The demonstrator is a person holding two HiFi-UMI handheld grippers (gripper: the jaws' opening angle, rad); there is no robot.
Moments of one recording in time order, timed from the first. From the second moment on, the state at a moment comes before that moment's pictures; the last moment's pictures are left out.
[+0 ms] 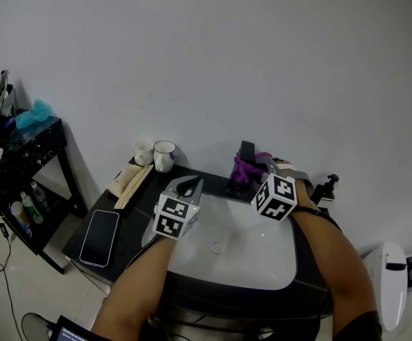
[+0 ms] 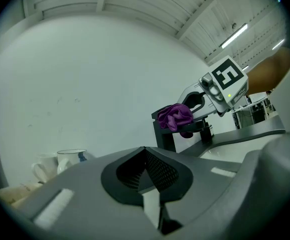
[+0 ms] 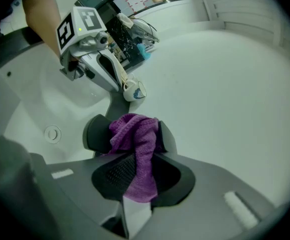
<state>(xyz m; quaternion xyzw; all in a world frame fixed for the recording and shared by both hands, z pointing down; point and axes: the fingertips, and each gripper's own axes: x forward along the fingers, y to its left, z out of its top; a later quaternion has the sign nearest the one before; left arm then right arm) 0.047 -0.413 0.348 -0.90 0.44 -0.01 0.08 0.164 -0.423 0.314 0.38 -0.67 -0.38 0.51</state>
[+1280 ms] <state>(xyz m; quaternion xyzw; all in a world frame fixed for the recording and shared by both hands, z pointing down) 0.043 -0.404 0.352 -0.90 0.44 -0.02 0.07 0.172 -0.382 0.384 0.43 -0.71 -0.33 0.45</state>
